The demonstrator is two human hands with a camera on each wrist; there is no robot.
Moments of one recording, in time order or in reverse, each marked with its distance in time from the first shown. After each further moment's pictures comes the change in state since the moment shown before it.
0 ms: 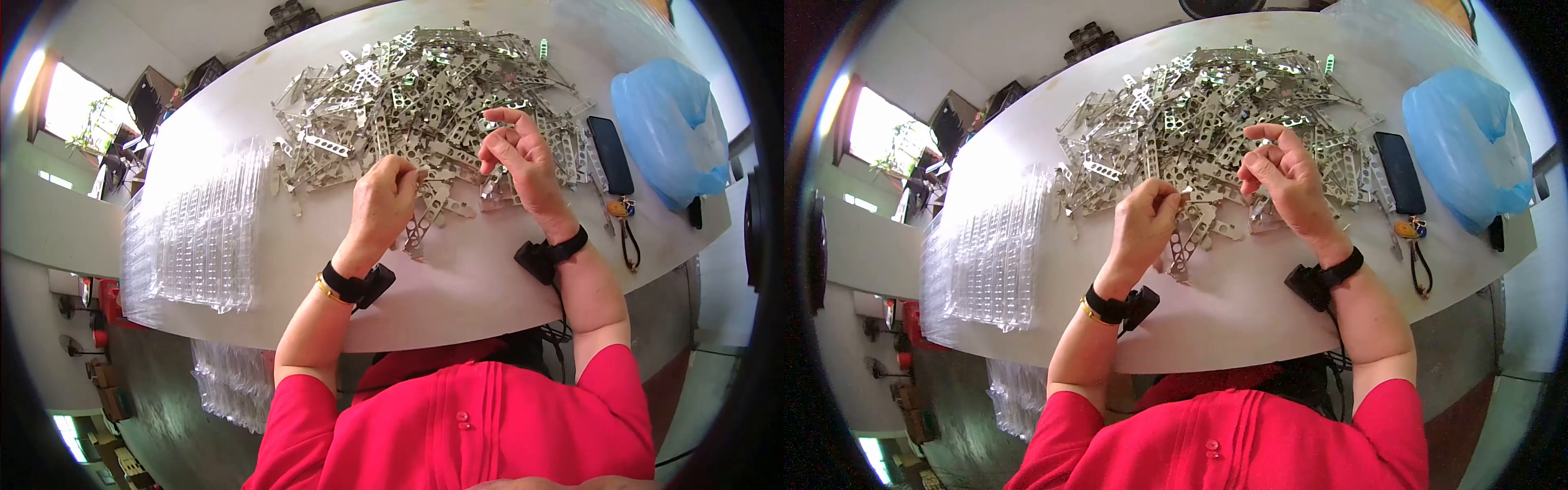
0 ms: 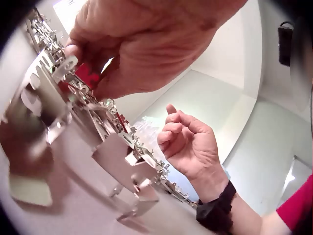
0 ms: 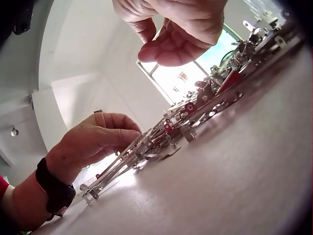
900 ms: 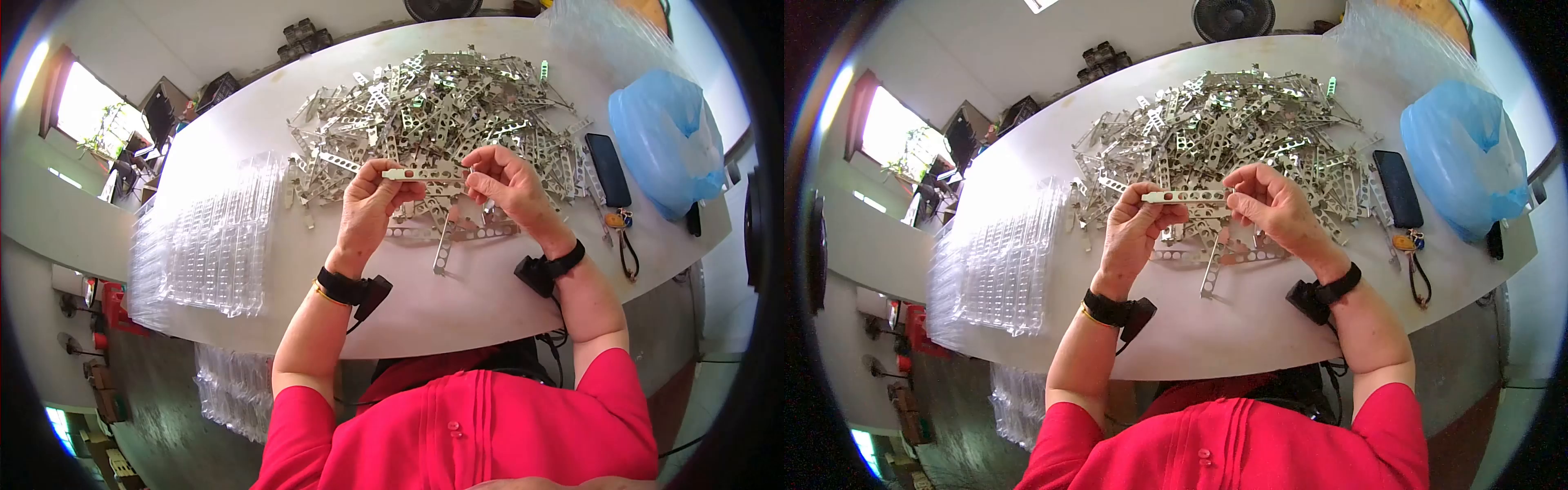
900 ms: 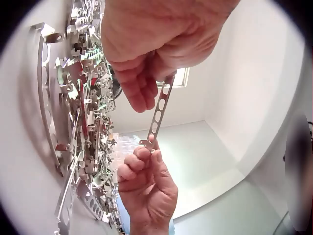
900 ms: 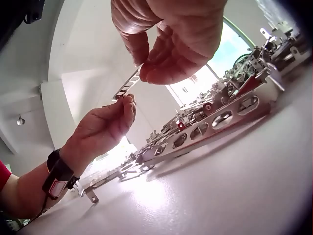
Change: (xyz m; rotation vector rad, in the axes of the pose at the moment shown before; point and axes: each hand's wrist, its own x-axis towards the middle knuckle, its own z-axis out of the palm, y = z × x) left_hand 0.004 -0.014 -0.016 -1.308 -0.097 -0.227; right_hand -0.006 -0.004 0.009 -0.015 -0.200 0.109
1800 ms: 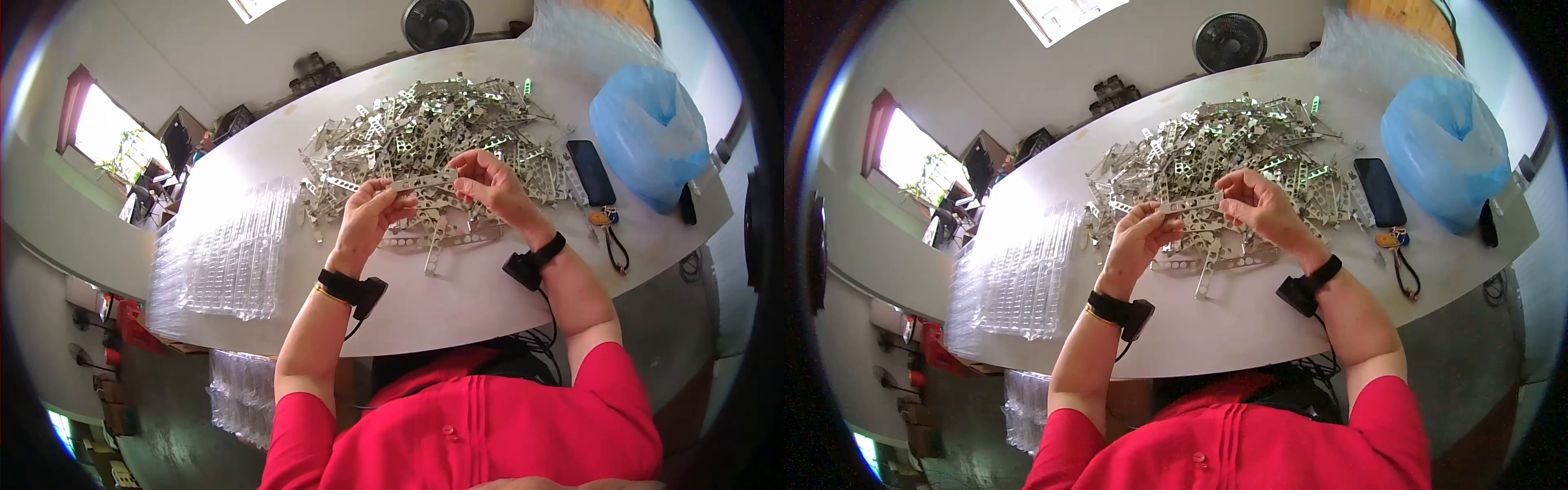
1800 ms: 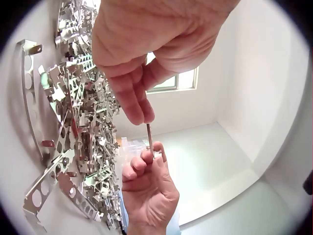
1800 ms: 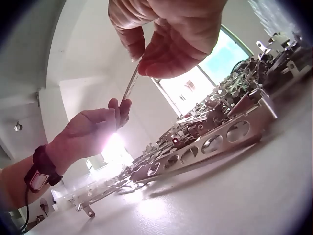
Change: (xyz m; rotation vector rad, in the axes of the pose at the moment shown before) left_hand 0.001 0.015 0.007 0.033 0.028 -0.166; right_hand 0.001 -0.002 -0.012 0.032 -0.001 -0.102
